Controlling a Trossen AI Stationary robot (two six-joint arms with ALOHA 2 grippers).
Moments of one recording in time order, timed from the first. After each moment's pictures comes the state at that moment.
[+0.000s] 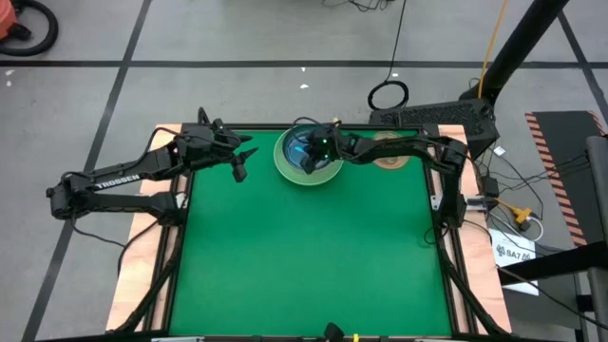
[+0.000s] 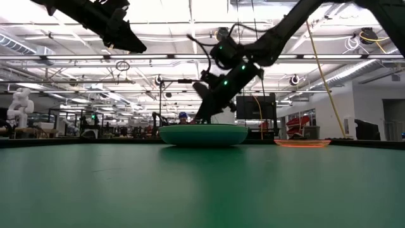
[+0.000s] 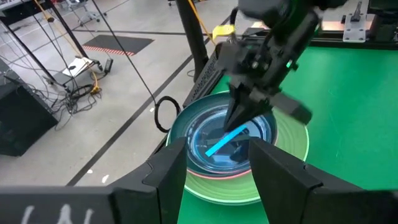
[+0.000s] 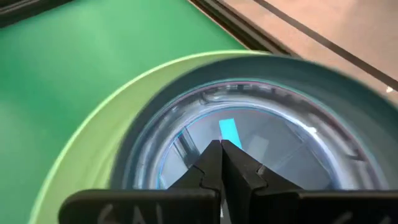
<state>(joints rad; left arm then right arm) 0.39 0.89 0.74 -0.22 -0.14 0.16 -0.43 1.94 1.18 0.12 0.05 0.17</state>
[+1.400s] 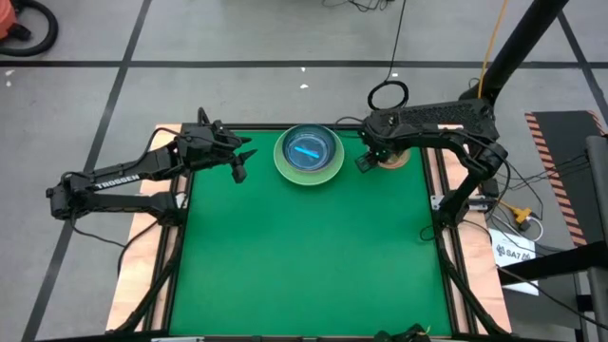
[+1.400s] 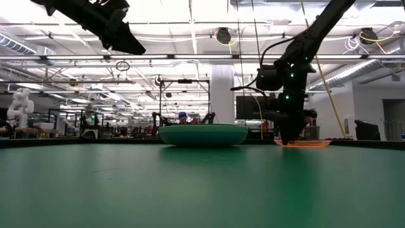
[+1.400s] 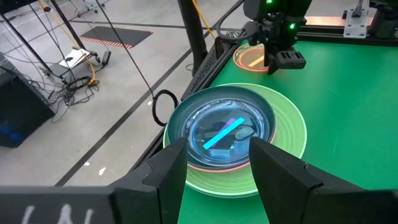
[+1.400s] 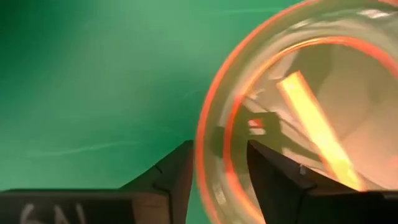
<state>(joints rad) 0.39 0.89 0.74 -0.24 -0.14 0.13 -0.72 1.67 0.89 -0.56 0.16 0.26</state>
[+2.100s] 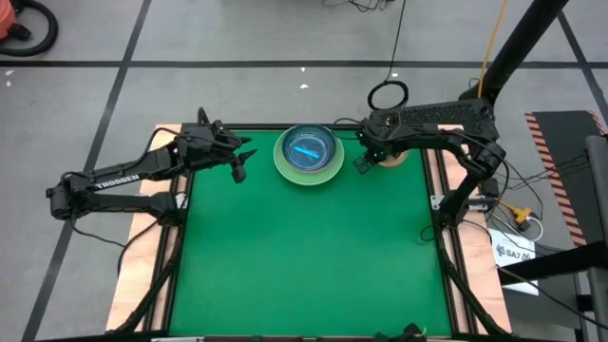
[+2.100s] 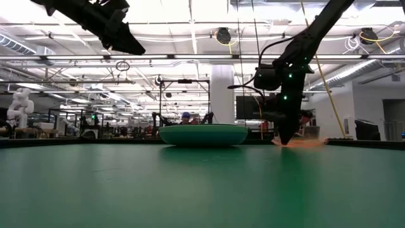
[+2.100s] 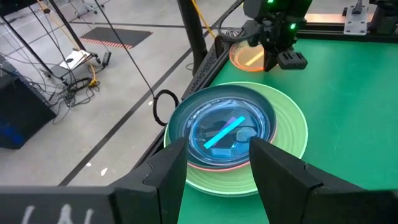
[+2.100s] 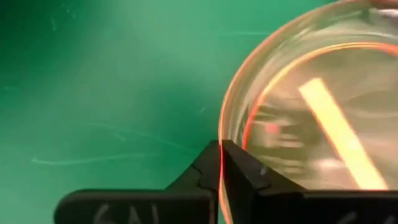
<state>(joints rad) 0.39 0.89 0.74 -0.24 -0.14 0.15 -0.70 1.68 0.89 -0.51 0.17 0.21</state>
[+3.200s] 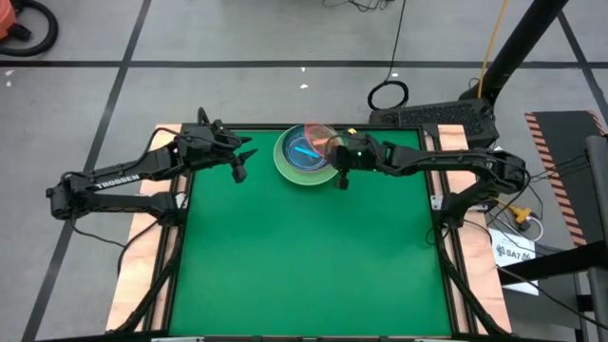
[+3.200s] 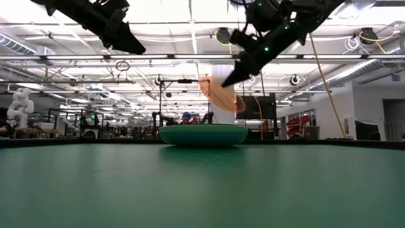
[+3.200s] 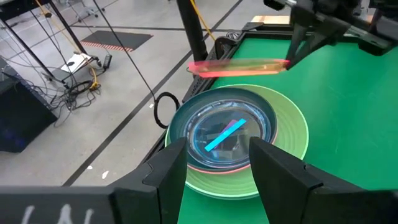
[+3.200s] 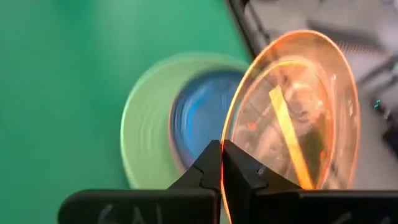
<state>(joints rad) 0.39 0.89 0.74 -0.23 -0.14 0.16 -0.33 1.47 0.90 -0.01 0.09 -0.31</state>
